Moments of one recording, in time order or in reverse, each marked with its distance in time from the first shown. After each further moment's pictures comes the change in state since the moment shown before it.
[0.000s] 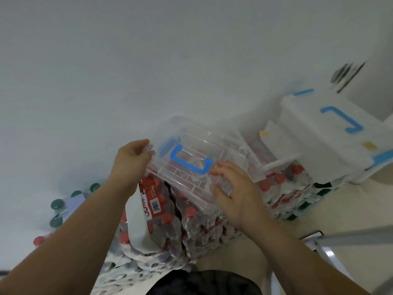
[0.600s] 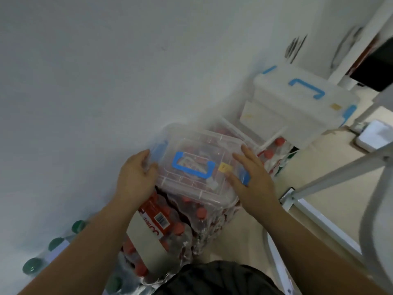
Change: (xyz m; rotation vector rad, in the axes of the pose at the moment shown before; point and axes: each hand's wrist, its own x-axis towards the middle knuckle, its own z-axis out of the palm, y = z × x) left_hand 0.049 -0.026 0.000 0.499 -0.298 0.353; right_hand -0.001 0.002 0.038 -0.100 0.342 0.350
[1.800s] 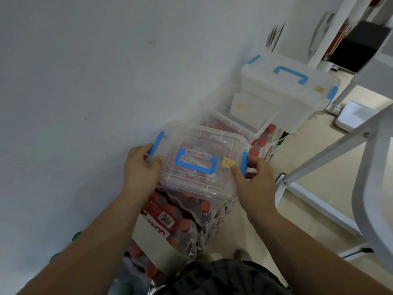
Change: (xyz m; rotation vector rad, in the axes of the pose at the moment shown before) left_hand 0.024 -0.010 0.017 -0.217 -0.020 0.030; right_hand -0.024 -0.004 0.040 0.314 0.441 0.370
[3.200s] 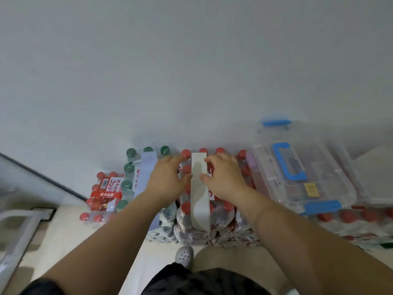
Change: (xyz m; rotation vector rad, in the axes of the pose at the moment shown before) left_hand -0.163 -0.073 -0.055 0.430 0.256 -0.325; right_hand -0.067 -0.043 0.132 -0.725 -1.180 -0.847
